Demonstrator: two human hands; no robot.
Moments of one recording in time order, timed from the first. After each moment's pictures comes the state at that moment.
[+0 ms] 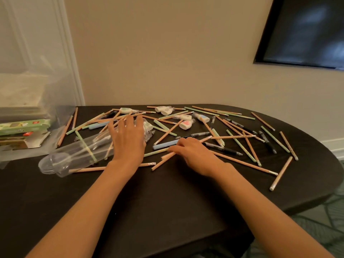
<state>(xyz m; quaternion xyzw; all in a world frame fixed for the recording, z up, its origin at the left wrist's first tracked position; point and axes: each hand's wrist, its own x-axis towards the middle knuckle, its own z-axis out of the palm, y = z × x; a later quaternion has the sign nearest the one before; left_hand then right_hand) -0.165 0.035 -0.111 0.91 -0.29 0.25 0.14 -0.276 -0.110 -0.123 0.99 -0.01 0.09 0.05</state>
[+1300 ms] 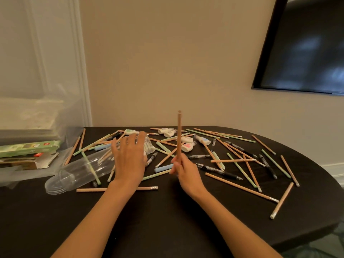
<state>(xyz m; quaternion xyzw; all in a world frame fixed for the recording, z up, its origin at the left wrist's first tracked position) -0.165 0.039 -0.099 0.89 -0.29 0.27 0.21 -0.260 -0.084 -0.127 0.85 -0.18 0.24 -0.43</state>
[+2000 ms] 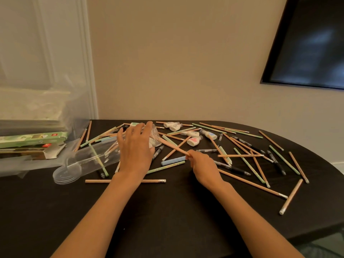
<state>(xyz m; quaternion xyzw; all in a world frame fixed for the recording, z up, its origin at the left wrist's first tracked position) -0.168 0.048 -0.091 0.88 -0.30 0.26 0.25 -0.263 -0.103 -0.117 0.96 -0.23 0.14 -0.11</state>
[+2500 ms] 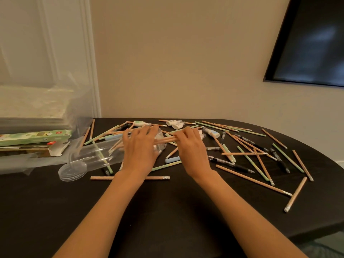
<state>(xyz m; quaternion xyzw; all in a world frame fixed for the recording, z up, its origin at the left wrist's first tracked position) -0.167 0.053 -0.094 0.88 -0.34 0.25 0.22 -0.231 -0.072 -0.109 0.89 -0.06 0.45 0.03</state>
